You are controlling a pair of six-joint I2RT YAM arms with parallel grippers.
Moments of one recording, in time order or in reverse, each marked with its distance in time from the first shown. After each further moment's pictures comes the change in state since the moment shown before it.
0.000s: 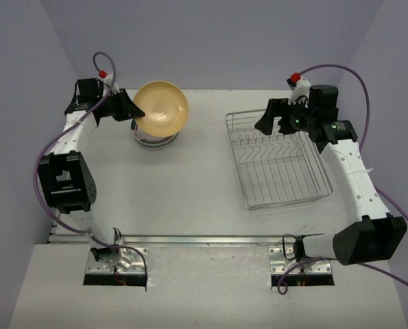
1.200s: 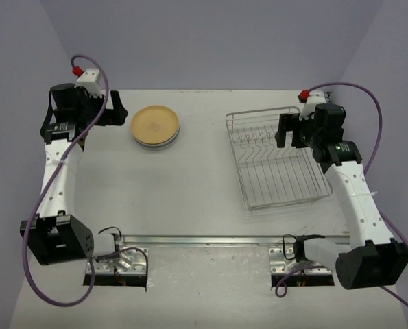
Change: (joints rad) left arm 0.085 -0.366 -0.099 -0.064 -0.397 0.225; right arm -0.087 -0.182 -0.207 0.040 0.356 -0.111
